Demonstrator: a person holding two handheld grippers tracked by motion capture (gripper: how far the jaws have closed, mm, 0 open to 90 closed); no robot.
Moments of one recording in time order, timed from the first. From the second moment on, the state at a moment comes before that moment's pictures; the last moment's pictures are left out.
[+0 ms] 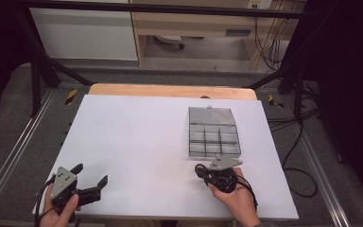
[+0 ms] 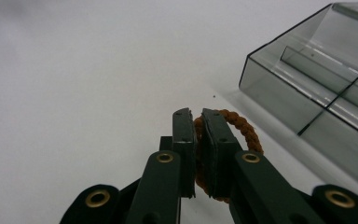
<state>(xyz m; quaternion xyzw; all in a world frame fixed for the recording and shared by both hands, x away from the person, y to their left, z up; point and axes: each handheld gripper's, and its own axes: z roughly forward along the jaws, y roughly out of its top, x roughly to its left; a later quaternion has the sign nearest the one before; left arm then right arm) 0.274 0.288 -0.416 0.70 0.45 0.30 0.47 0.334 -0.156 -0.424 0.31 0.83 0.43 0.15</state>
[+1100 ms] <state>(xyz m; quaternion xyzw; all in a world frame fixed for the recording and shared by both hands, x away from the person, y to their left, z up) 0.275 0.291 -0.415 0.69 0.45 0.31 0.48 0.351 -0.168 -0.381 0.31 0.81 0.47 0.18</state>
